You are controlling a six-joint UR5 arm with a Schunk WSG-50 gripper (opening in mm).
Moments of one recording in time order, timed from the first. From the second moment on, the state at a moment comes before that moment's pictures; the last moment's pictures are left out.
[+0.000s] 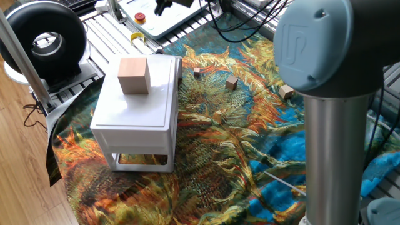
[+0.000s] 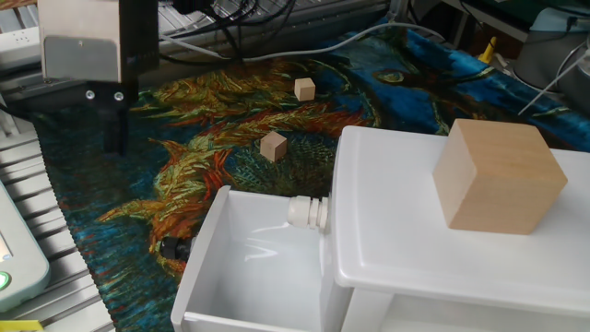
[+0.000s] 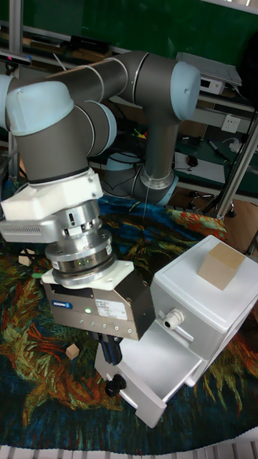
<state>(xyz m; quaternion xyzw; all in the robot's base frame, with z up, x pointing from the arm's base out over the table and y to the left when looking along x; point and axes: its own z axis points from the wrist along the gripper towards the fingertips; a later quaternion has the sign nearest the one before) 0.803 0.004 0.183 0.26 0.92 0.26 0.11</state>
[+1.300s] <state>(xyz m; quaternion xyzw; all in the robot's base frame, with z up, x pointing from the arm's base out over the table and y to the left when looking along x) 0.791 -0.026 0.147 0.25 0.94 0.22 0.10</state>
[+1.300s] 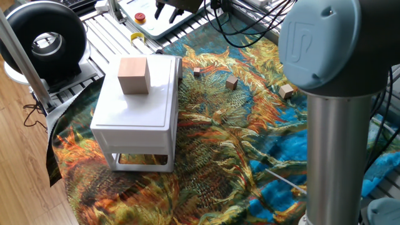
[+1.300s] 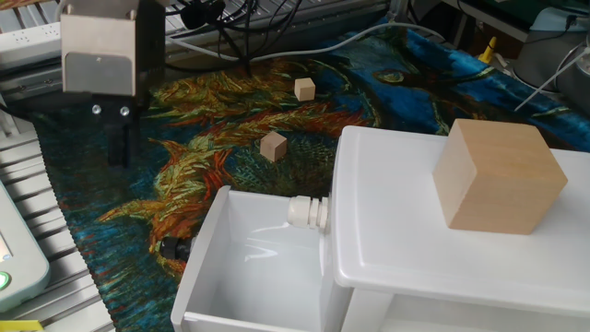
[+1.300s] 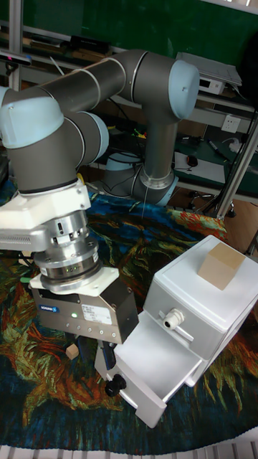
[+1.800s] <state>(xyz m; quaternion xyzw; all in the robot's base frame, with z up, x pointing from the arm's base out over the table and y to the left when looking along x) 0.792 -0.043 0.136 0.23 0.95 0.18 0.11</state>
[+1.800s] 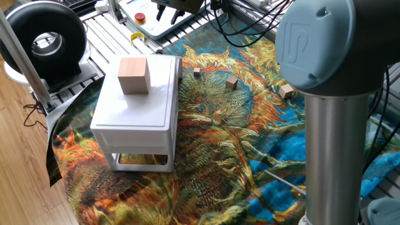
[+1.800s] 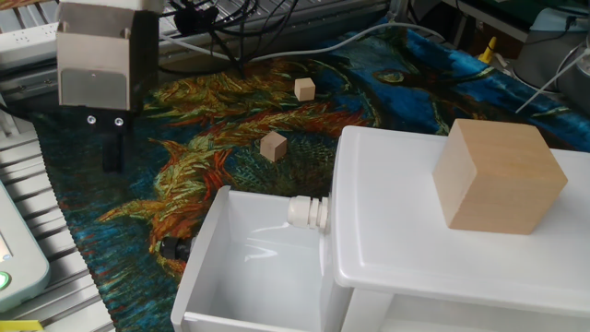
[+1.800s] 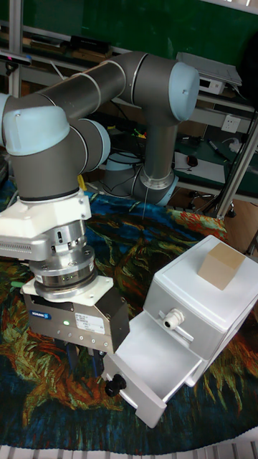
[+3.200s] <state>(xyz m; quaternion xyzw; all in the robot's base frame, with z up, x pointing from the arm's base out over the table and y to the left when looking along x) 0.800 -0.012 0.152 0.19 0.94 0.24 0.12</state>
